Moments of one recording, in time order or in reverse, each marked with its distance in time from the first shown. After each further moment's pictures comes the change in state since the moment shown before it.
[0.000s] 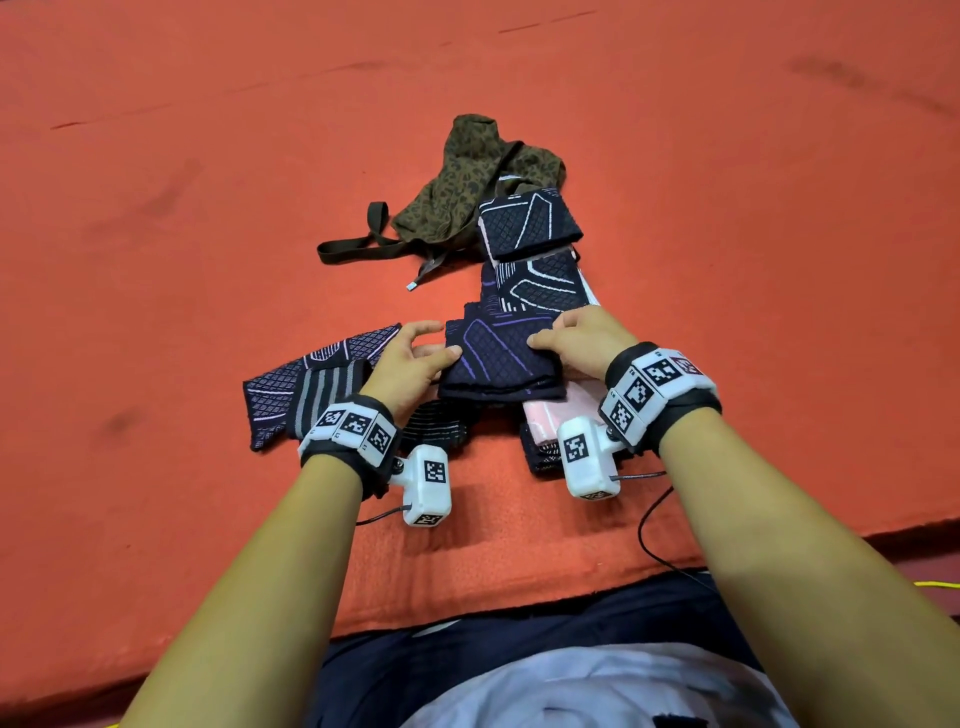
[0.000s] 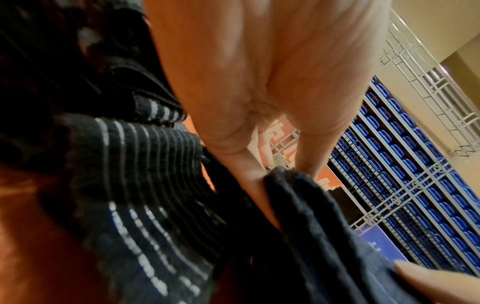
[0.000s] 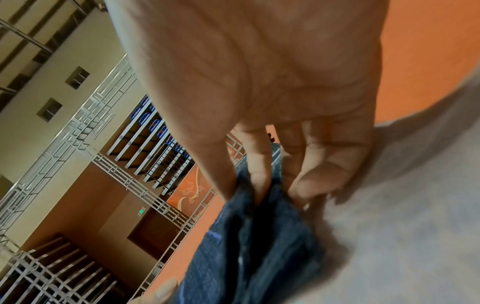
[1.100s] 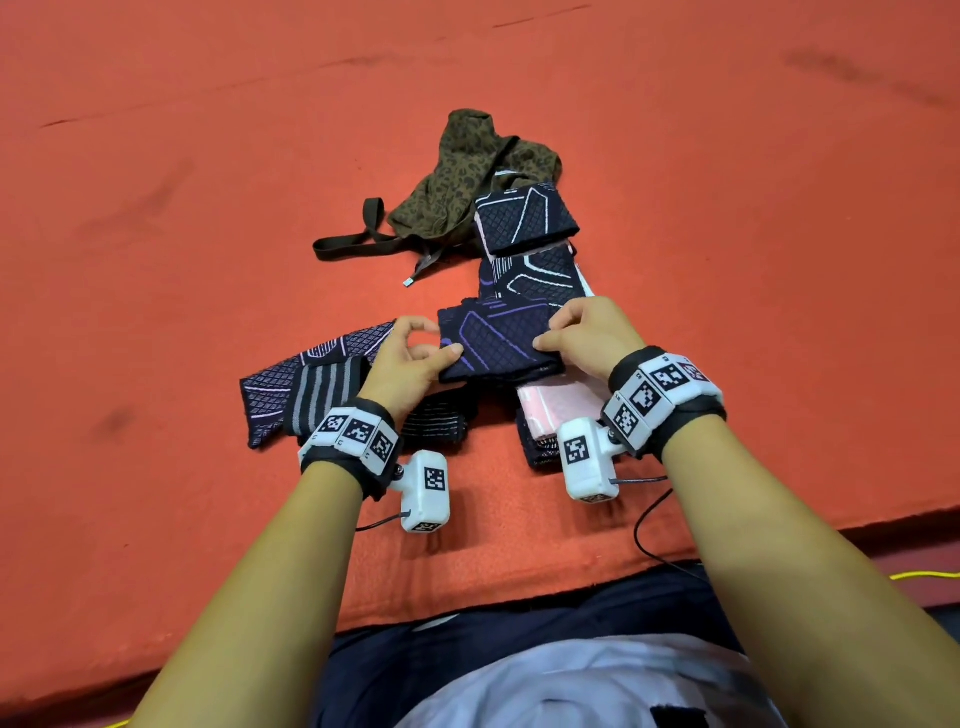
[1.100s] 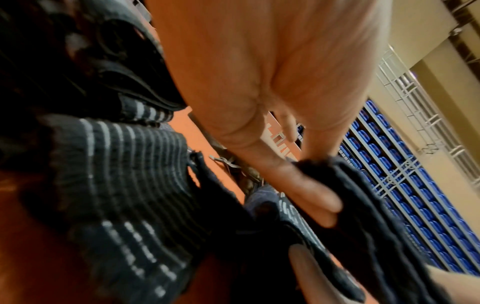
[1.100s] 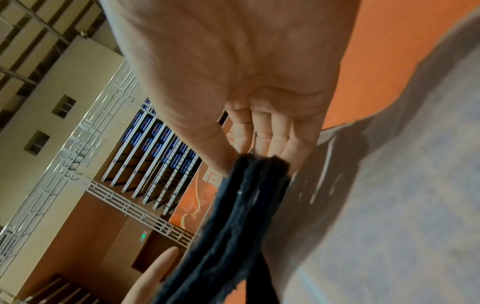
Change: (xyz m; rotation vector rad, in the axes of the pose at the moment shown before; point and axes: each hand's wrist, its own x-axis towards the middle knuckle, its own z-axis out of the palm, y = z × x) left_hand -0.012 0.000 0.001 0.062 0.008 0.091; right_hand -0.017 0.002 -0.005 0.038 0.112 -0.073
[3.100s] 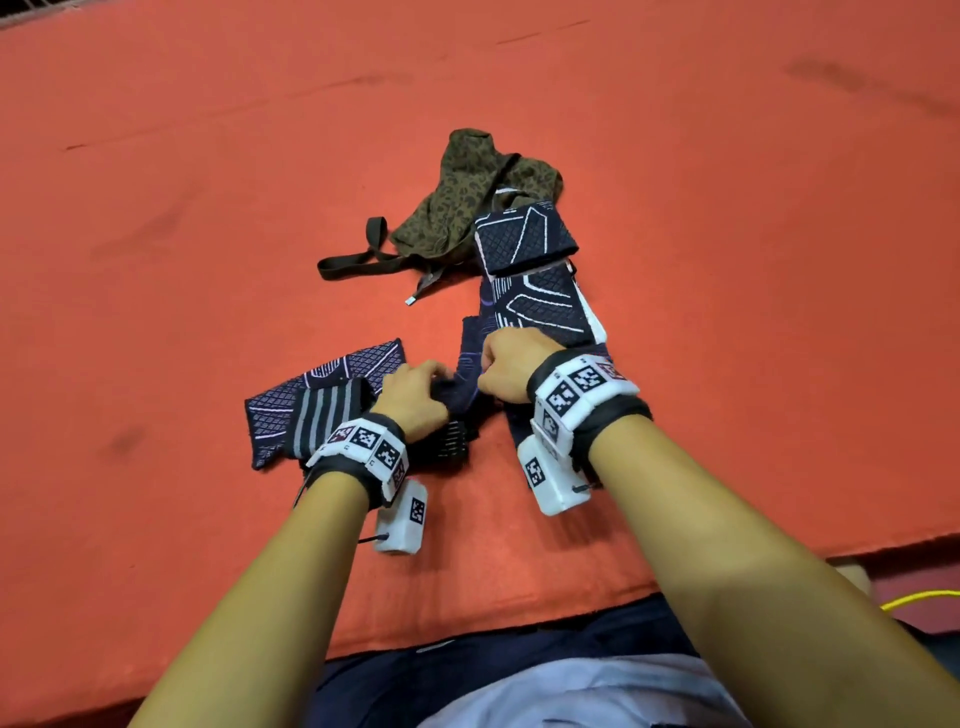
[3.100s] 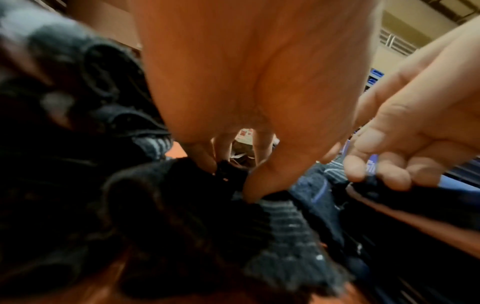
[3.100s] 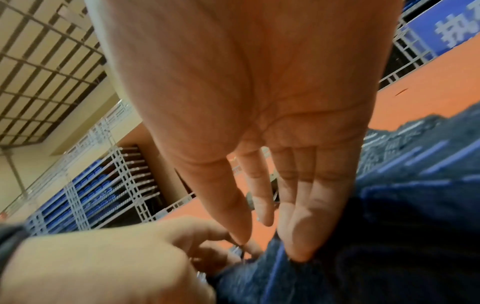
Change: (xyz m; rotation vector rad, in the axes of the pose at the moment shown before) left_hand 0.018 -0.002 -0.004 1.057 -0.107 -0.082; right_hand -0.008 -0.056 0.045 -0.713 -0.291 -0.160
